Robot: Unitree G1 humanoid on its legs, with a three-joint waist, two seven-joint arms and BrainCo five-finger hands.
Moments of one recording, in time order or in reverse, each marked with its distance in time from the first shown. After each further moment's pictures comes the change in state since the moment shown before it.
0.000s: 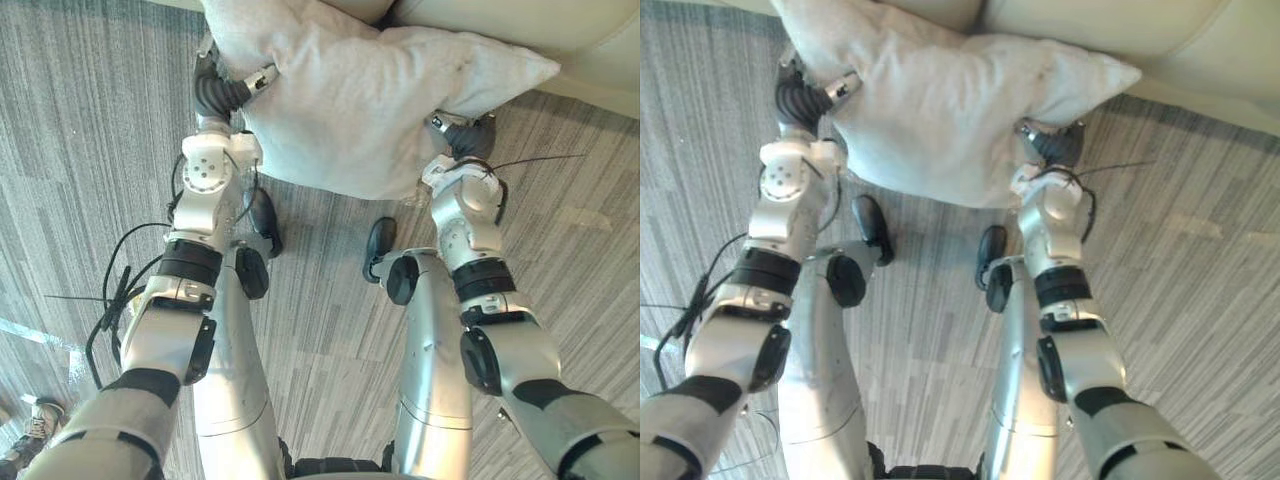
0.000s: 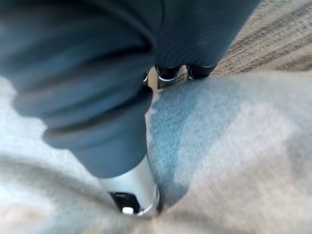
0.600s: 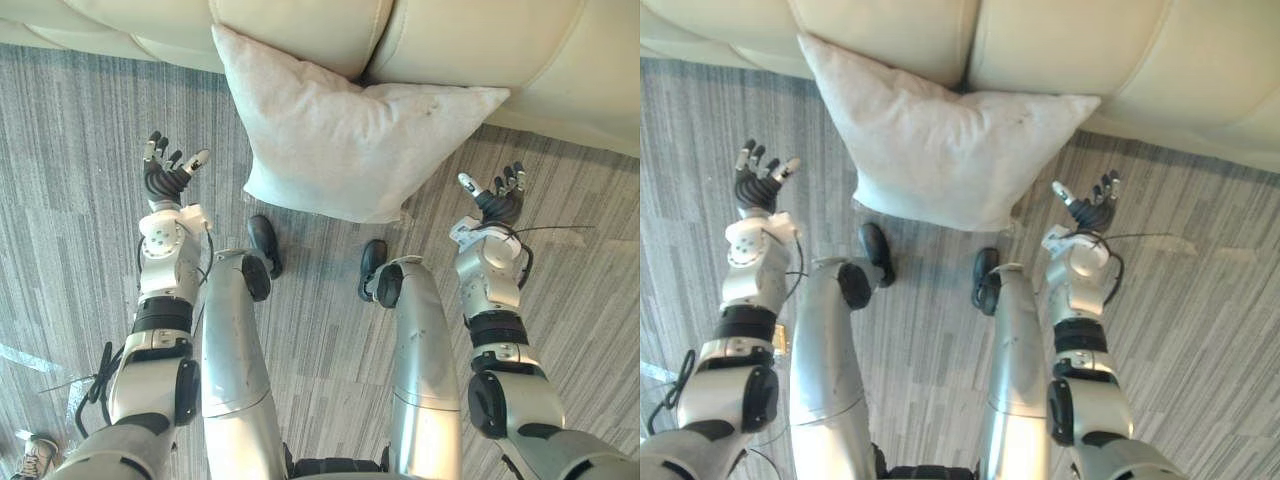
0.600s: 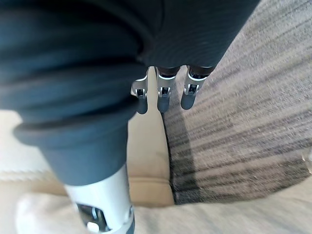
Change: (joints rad) left arm 0.244 0.043 0.266 0.051 0.046 0.027 -0.083; right arm 0.222 -0.036 -0.154 -0.021 -0.160 0.030 0.049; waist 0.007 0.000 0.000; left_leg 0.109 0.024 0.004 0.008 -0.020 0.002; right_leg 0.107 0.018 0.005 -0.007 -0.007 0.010
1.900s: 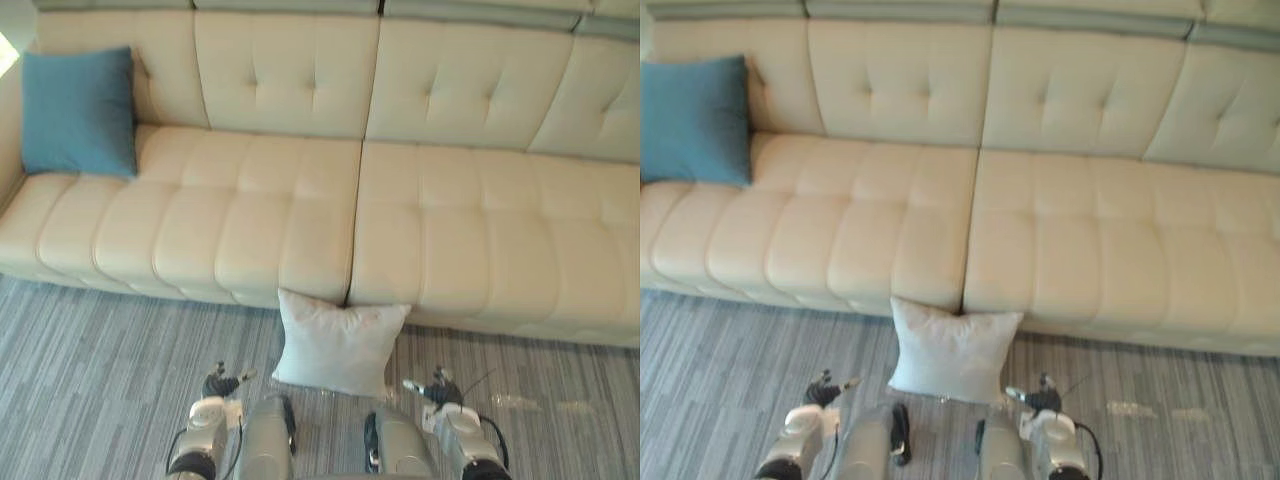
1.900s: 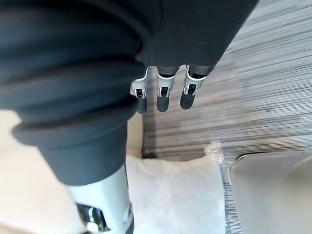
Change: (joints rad) left arm 0.610 -0.220 -0.002 0.270 0.259 0.068 -0.041; right arm 0.619 0.140 0.082 0.177 -0.248 0.091 0.195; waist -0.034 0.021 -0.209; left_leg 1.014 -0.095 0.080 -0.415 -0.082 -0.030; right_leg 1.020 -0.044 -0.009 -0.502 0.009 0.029
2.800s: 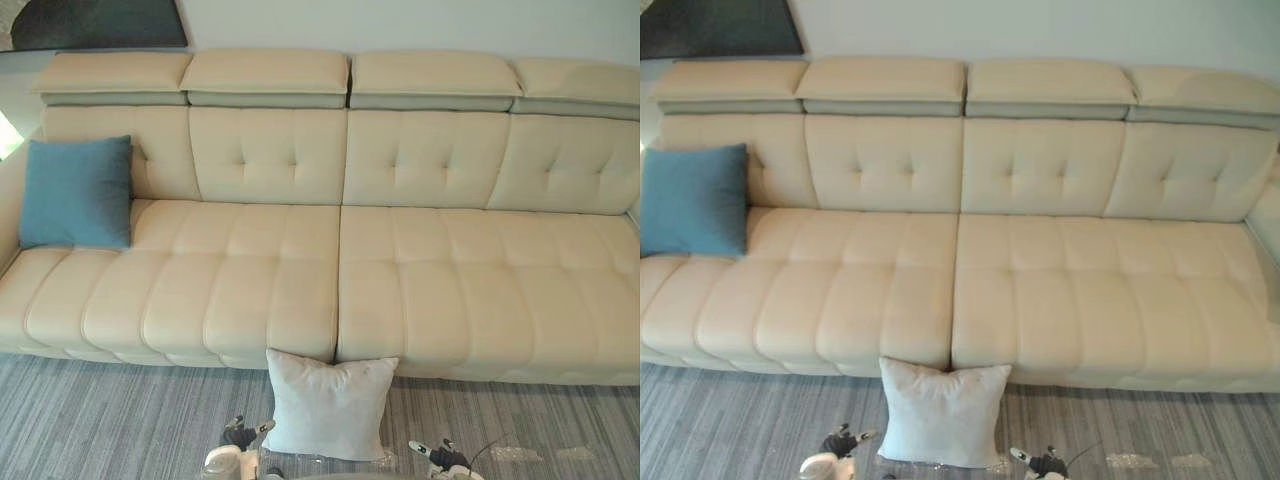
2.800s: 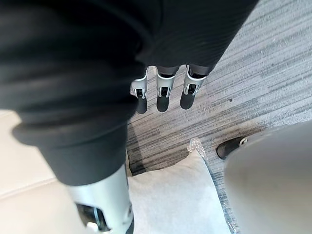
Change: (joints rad) left arm 0.205 -0.090 0.015 0.176 0.095 0.007 -0.044; right arm 0.198 0.048 -0.199 0.254 -0.007 0.013 0.036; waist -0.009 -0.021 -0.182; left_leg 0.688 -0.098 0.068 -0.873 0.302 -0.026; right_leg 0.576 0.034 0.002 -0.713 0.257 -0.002
